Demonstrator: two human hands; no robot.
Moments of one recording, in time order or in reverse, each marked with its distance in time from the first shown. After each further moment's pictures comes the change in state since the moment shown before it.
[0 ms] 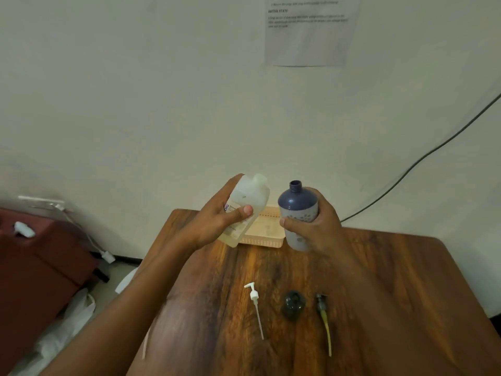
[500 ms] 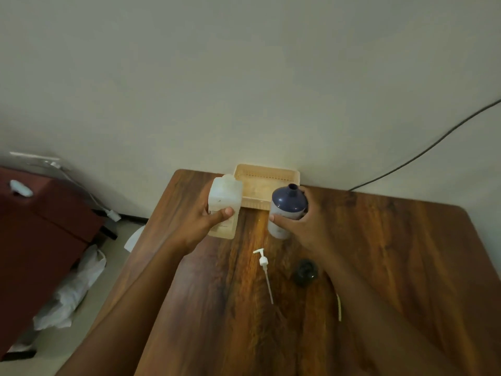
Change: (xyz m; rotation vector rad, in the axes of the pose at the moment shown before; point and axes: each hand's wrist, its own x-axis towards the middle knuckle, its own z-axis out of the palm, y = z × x) left_hand -0.040 -0.096 0.003 -0.125 0.068 -0.286; right_hand -0.009 0.101 0.070 -0.095 -0.022 0.194
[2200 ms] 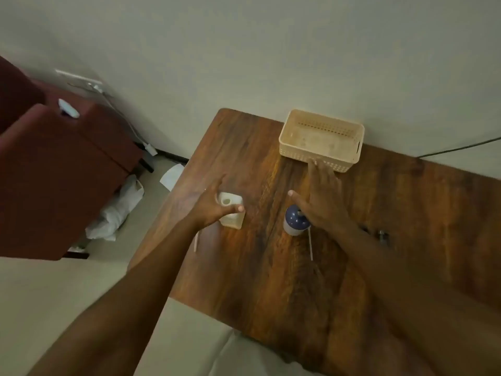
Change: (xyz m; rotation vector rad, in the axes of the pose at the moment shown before) left_hand -0.044 -0.195 -0.041 0.192 0.043 -0.391; right_hand -0.003 0.074 0.110 -0.862 -0.247 -0.193
